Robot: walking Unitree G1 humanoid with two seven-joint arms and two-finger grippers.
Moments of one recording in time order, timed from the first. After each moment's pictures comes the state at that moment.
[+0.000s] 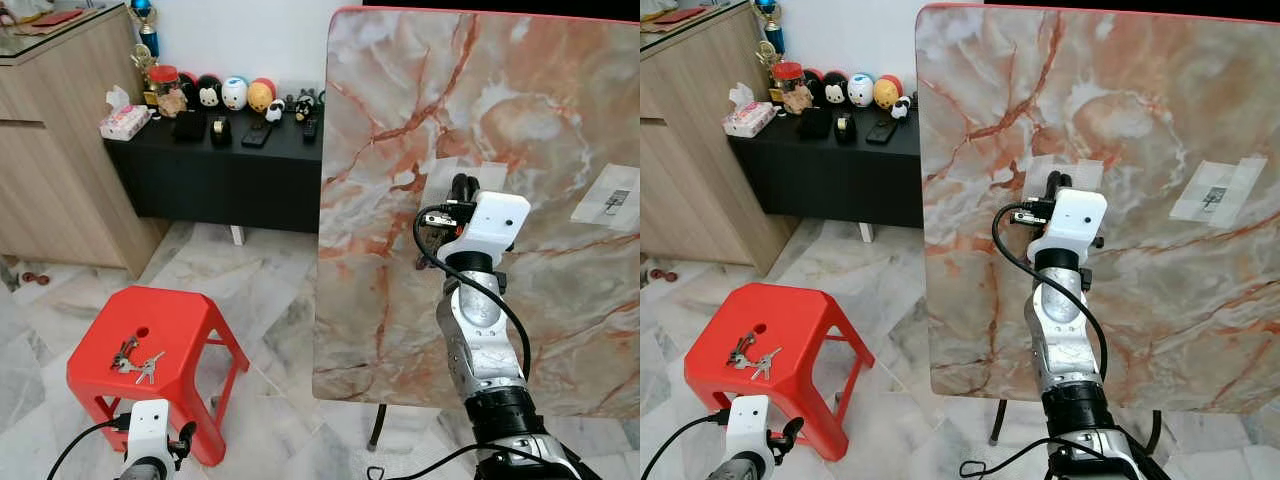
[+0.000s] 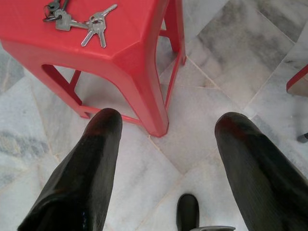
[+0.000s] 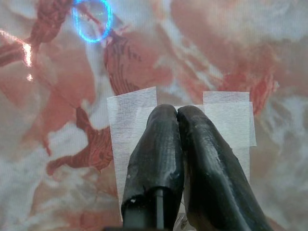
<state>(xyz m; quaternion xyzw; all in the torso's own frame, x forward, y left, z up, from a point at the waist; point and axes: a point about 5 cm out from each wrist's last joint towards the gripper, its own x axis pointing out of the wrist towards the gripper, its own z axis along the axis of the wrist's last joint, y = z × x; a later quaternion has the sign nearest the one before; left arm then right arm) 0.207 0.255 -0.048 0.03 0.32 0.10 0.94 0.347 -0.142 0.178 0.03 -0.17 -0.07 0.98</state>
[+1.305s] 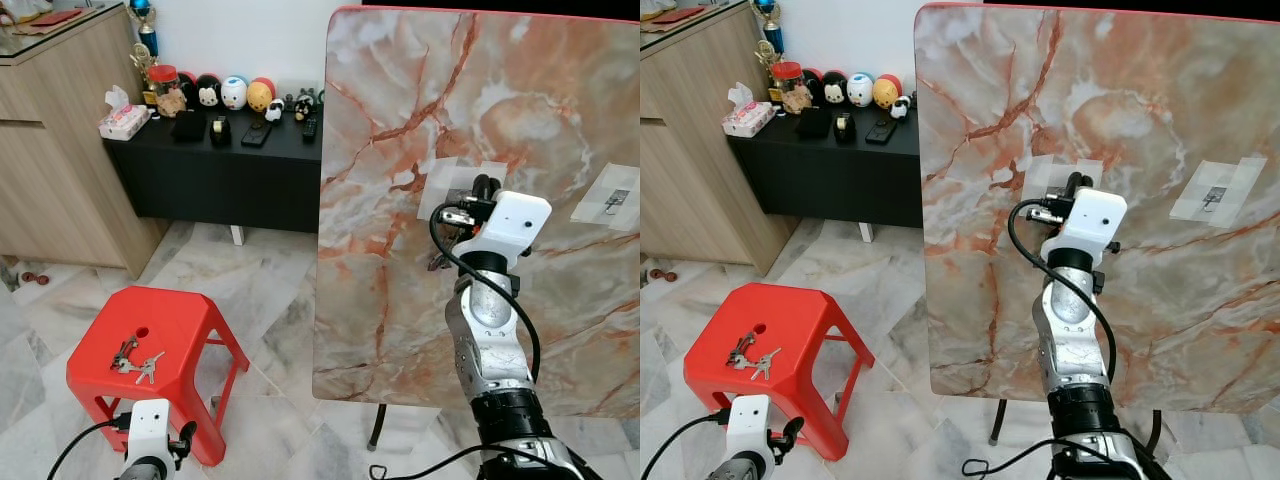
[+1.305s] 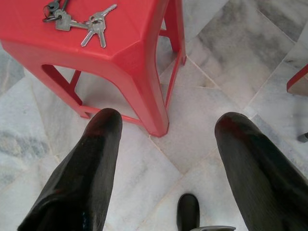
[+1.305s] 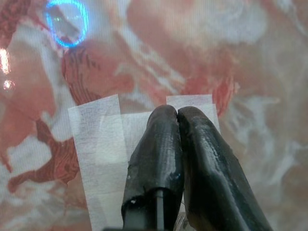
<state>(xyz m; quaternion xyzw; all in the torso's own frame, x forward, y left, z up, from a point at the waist) 0.207 0.255 -0.048 0.04 0.32 0.10 0.94 0.345 -0.154 0.180 0.05 -0.17 -0.11 0.98</state>
